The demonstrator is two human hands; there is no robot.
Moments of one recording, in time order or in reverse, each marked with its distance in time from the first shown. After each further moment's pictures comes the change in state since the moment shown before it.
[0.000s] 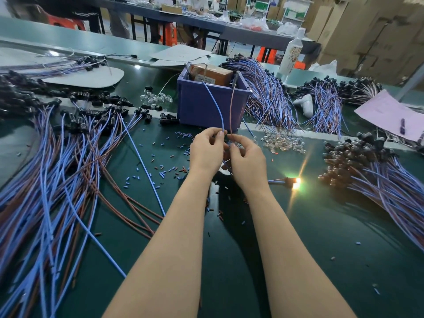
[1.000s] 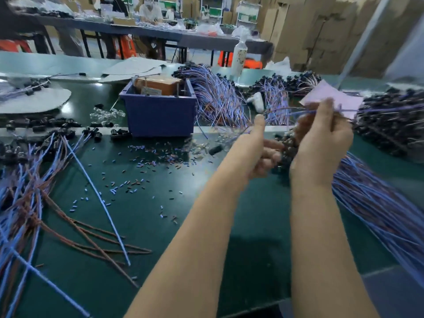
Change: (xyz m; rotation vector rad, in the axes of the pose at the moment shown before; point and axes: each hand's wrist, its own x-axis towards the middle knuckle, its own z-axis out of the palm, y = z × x) left_hand -0.069 0.105 0.098 -0.355 -0.688 -0.425; right_hand -0.009 -0.041 -0.156 0.500 0.780 -0.165
